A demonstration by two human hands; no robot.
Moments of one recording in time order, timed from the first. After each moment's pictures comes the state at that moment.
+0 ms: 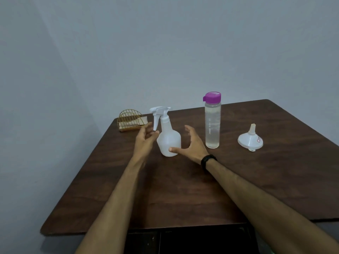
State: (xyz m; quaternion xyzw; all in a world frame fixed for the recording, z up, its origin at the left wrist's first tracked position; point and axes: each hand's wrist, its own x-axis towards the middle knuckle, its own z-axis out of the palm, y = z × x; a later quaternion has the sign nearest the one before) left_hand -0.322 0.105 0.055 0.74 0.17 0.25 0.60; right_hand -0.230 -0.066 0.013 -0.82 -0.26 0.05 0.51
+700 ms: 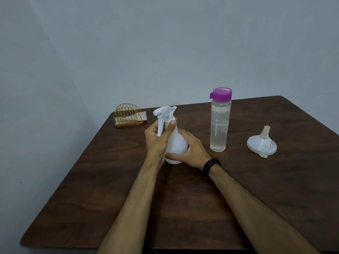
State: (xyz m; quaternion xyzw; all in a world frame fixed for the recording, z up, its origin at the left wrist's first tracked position) left_hand -0.280 0.061 0.052 0.63 0.09 0.37 0.68; right_hand -0.211 -0.049 -0.004 -0.76 -0.39 0.01 0.52
